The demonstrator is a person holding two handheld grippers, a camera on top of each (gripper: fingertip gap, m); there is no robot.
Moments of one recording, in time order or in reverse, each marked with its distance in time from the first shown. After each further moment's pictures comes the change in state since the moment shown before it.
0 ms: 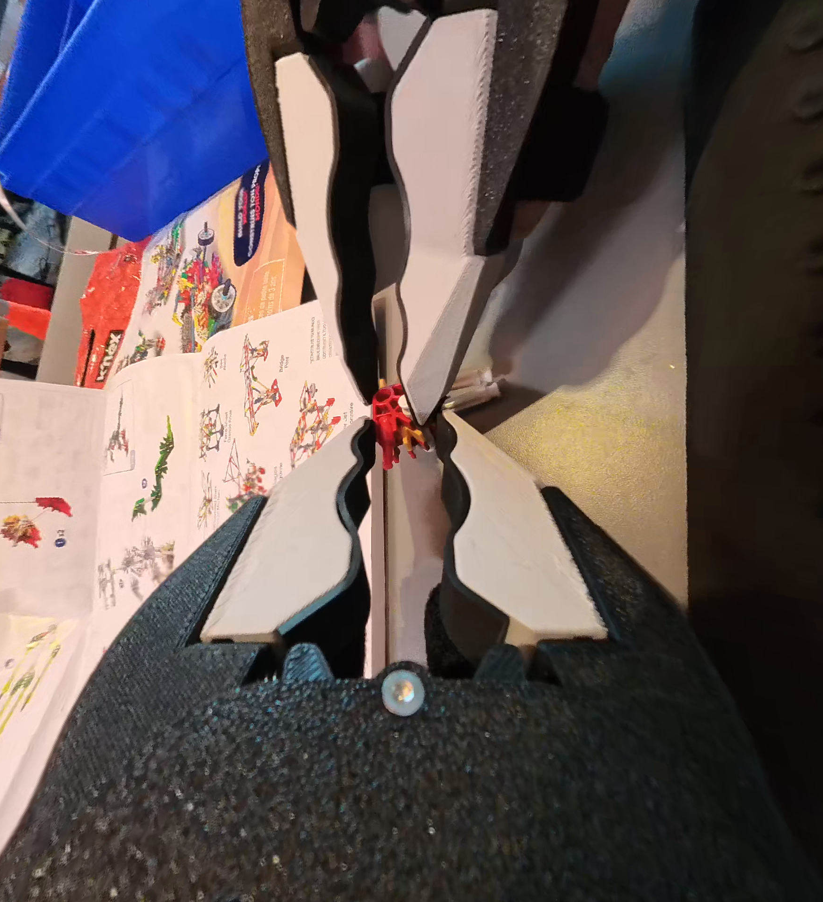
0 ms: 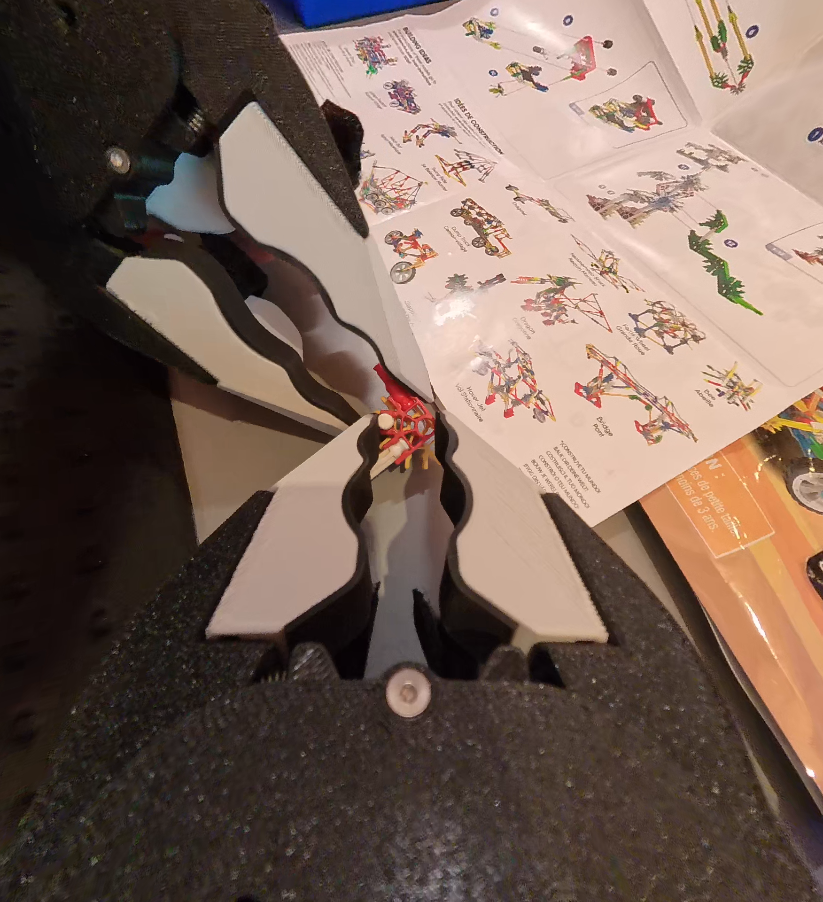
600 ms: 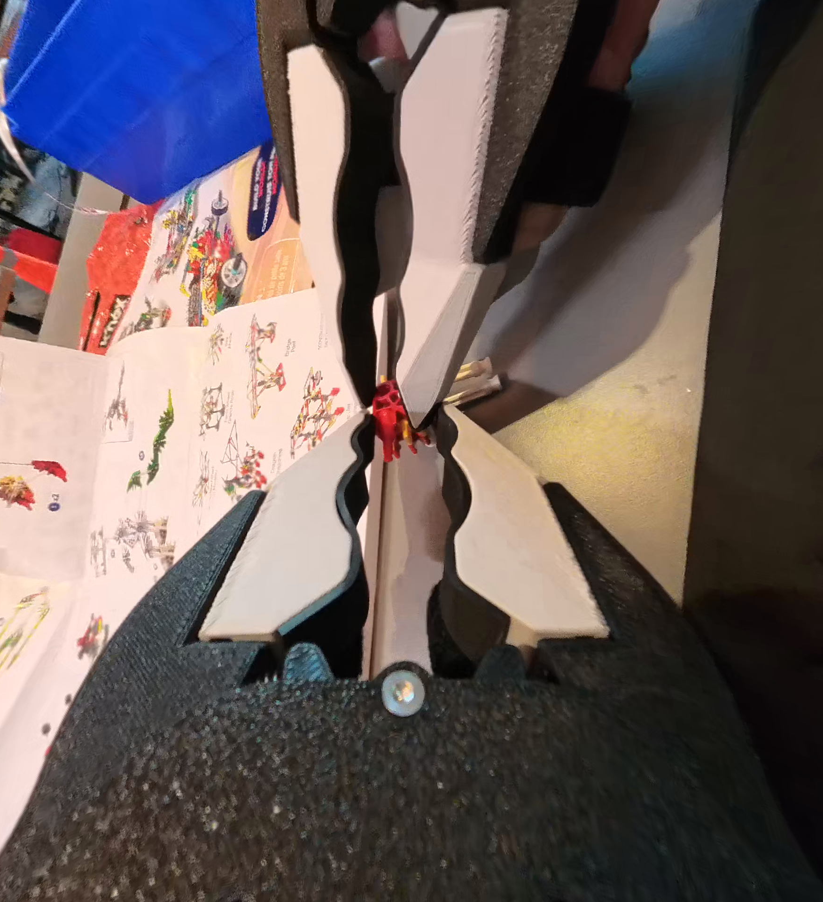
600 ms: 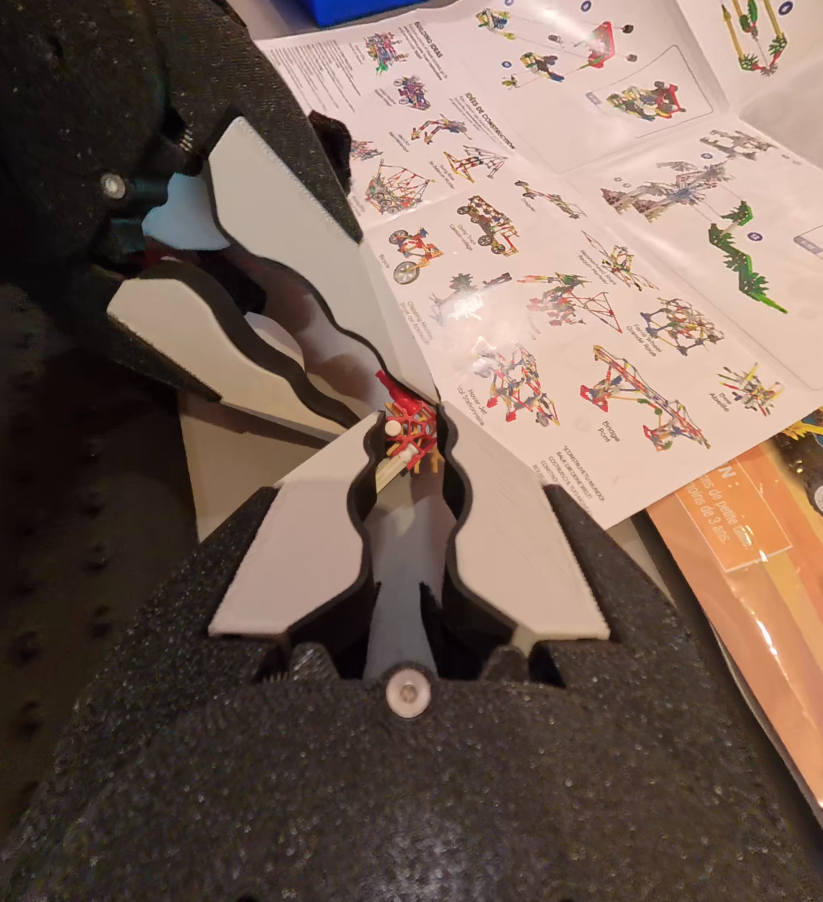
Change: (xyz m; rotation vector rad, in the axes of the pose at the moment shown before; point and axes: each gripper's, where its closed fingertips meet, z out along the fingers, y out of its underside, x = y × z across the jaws) left arm -0.002 0.002 0.003 -0.036 -0.044 -0.069; right arm 0.000 0.000 0.002 -0.007 -0.042 0.005
